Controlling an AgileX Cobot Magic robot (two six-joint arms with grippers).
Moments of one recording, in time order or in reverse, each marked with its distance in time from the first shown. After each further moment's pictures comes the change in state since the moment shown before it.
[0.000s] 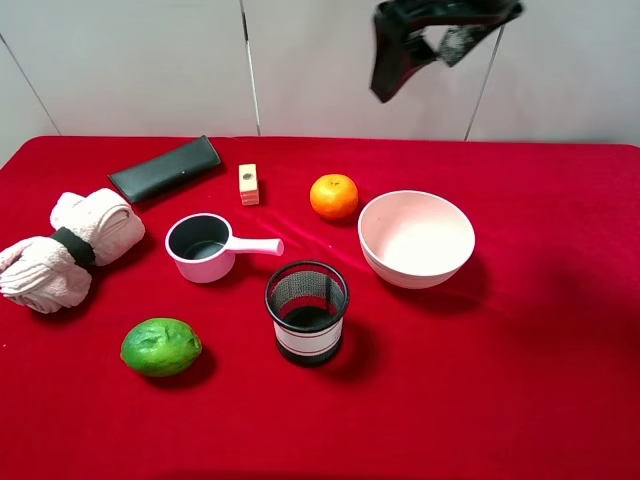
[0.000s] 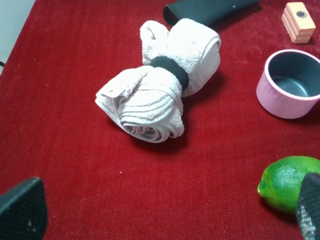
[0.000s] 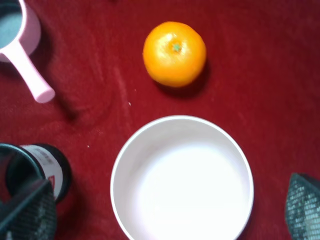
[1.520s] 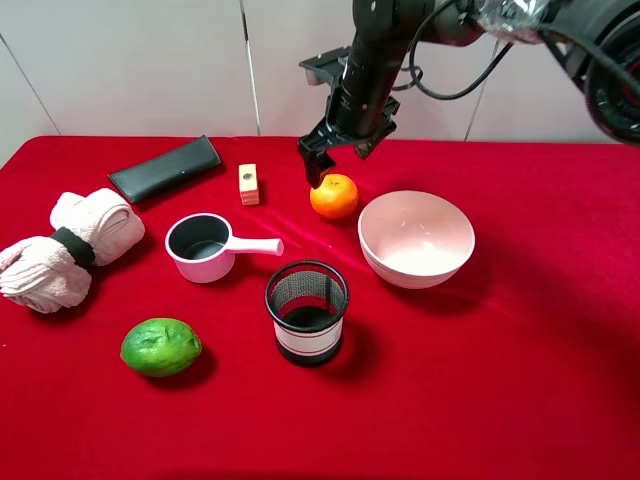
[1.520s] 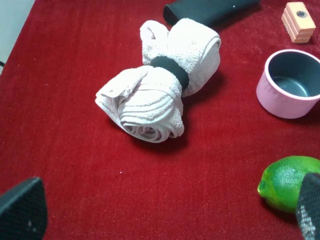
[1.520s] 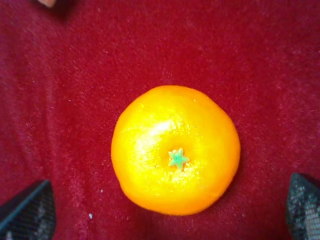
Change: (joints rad) left arm 0.000 0.000 0.000 0.000 0.000 0.000; right arm 0.010 0.613 -0.307 0.007 -0.149 -0.027
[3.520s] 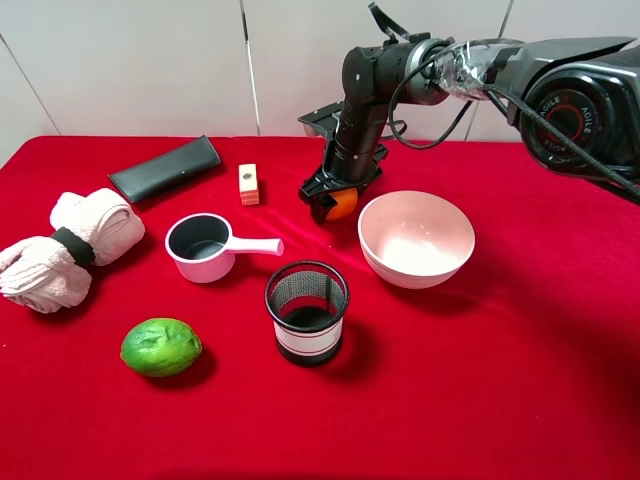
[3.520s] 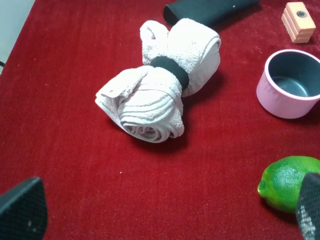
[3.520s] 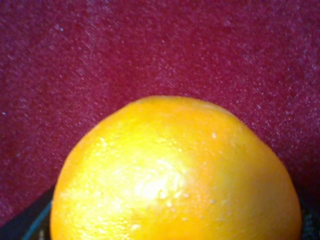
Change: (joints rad) left arm 0.000 0.000 0.000 0.000 0.000 0.000; right arm -0.007 0.156 0.000 0.020 -0.088 -0.025
